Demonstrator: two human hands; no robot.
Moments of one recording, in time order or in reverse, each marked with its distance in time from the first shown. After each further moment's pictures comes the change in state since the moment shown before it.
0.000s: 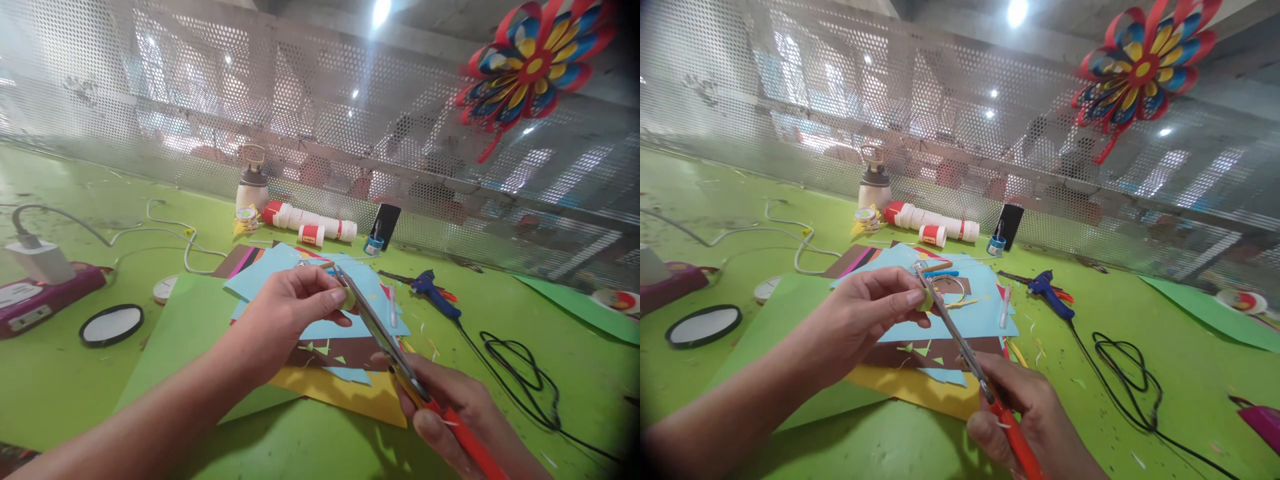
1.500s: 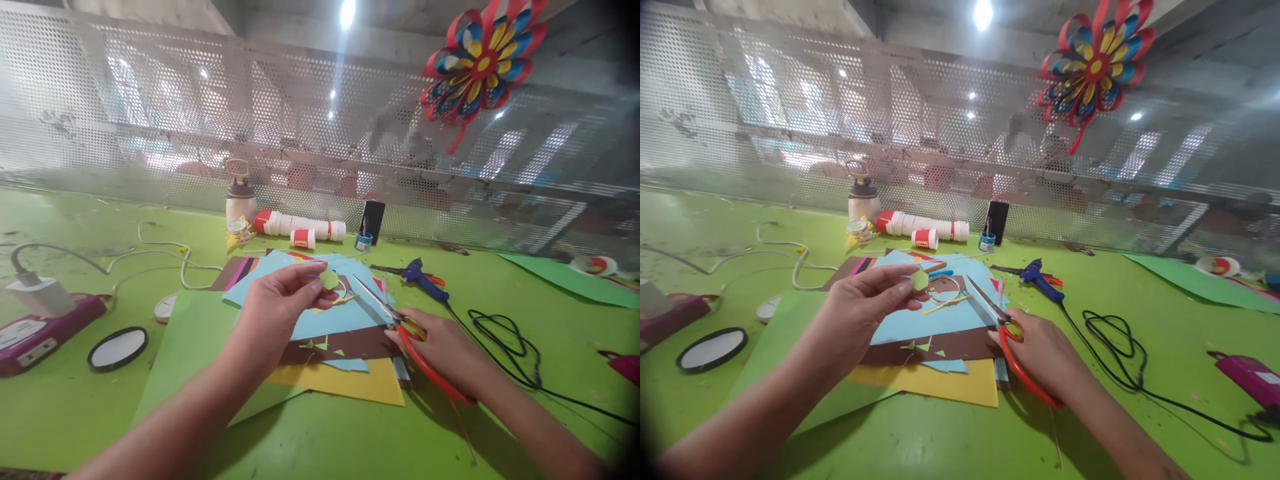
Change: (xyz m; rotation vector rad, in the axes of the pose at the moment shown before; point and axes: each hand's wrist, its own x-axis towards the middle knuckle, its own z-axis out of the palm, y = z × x) left_hand 0.002 0.003 0.008 0.082 0.295 0.094; right_hand 0.034 0.046 -0.032 -0.657 0.078 0.457
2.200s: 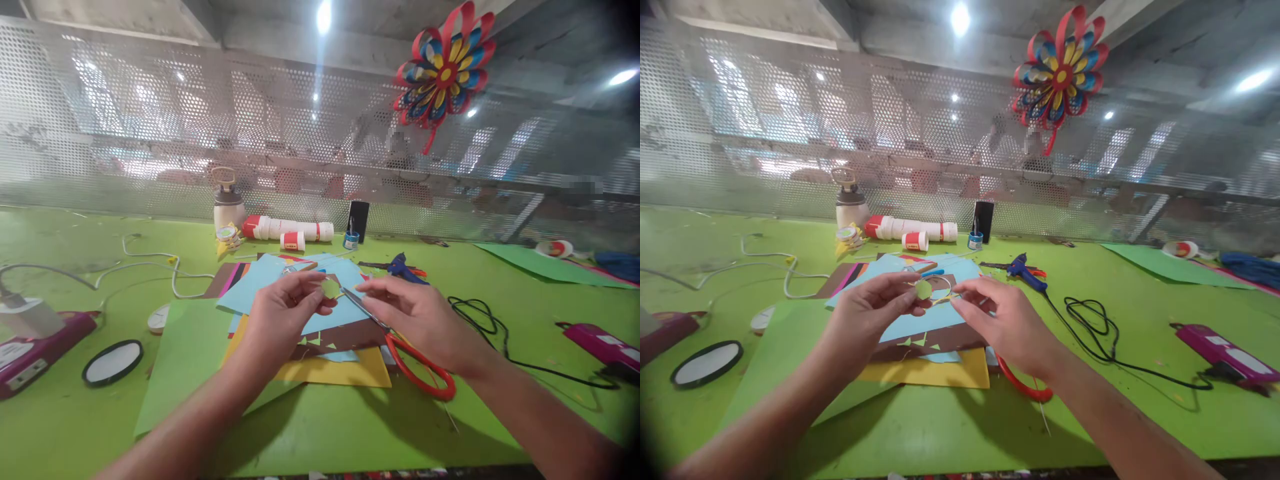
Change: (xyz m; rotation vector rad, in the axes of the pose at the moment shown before) left_hand -0.005 -0.006 0.007 0.092 -0.084 0.031; right_hand -0.024 -0.060 -0.038 0.597 0.019 -0.328
